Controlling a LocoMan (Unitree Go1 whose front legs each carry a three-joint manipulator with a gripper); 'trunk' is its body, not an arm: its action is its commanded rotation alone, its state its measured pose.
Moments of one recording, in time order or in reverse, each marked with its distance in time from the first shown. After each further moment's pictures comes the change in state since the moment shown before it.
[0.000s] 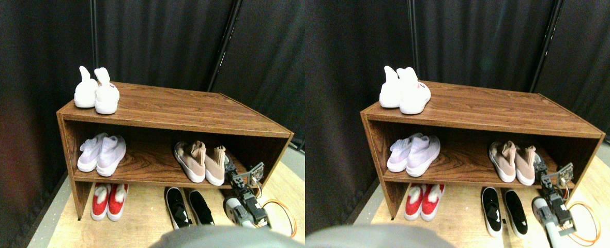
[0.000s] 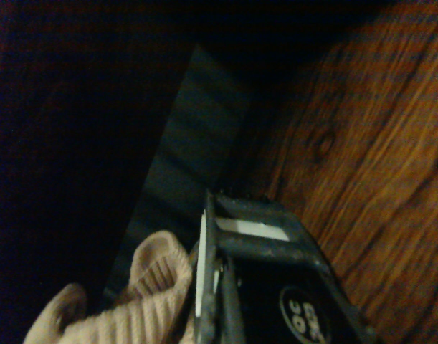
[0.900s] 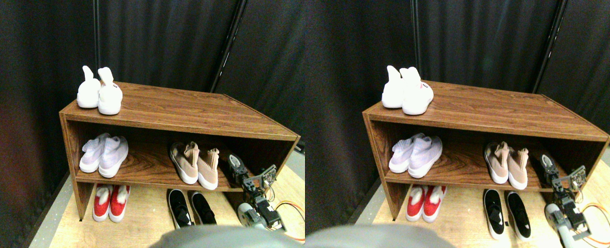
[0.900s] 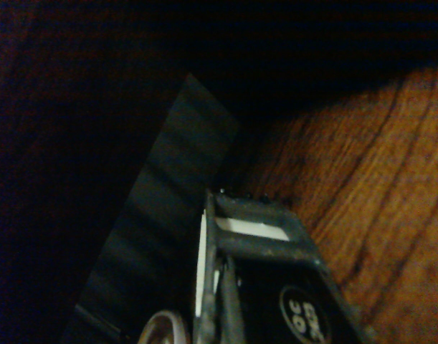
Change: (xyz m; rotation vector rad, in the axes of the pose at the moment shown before) right arm -0.006 -0.007 0.035 -0.127 -0.111 -0.024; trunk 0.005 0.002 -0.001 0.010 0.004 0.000
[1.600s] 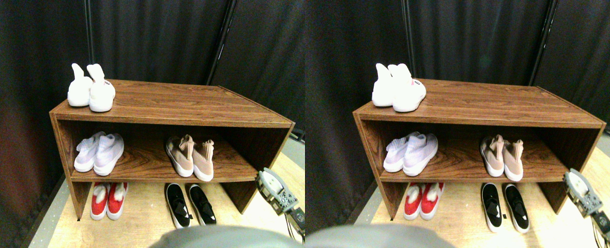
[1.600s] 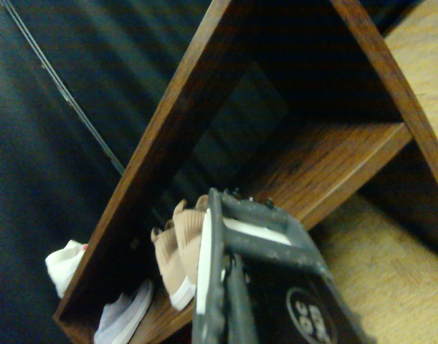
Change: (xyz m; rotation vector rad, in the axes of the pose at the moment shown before) right arm -0.117 0.020 0.025 -0.009 0.248 0.302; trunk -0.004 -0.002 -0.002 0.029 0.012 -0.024
